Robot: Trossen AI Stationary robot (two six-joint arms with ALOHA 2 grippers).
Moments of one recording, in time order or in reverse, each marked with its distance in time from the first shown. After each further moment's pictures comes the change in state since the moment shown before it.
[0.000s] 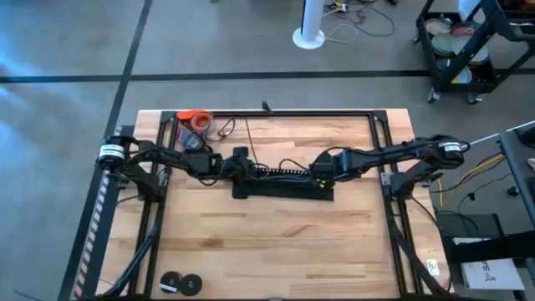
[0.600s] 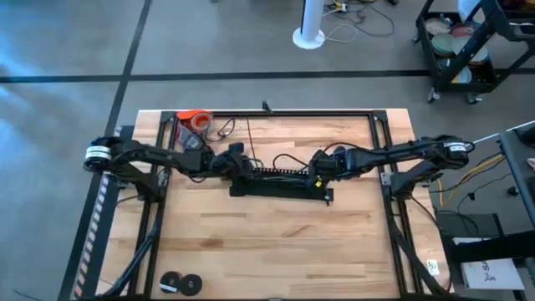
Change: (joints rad) left arm 0.000 -0.187 -0.014 -0.029 0.014 -0.020; right arm -0.004 -0.041 0.000 0.129 -0.004 -0.091
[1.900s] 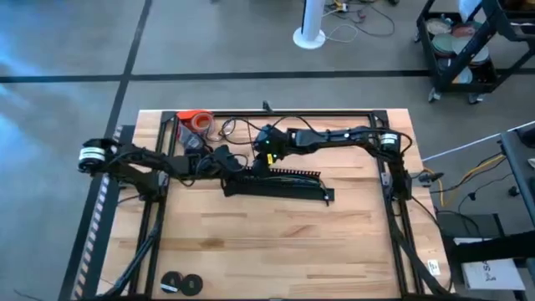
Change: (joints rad) left arm 0.063 -0.031 -0.270 0.258 -0.007 -0.201; right arm -0.210 0.609 0.572 0.537 -0.467 -0.322
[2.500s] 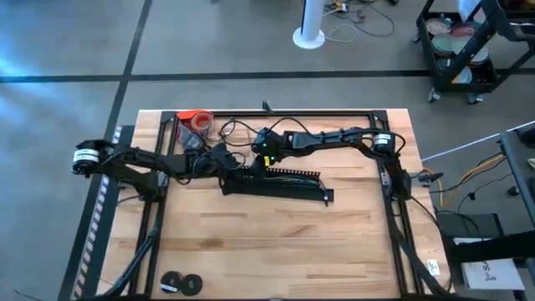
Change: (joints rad) left arm 0.004 -0.082 0.006 -0.091 -0.008 0.010; right arm -0.011 0.046 0.000 0.030 0.007 0.085
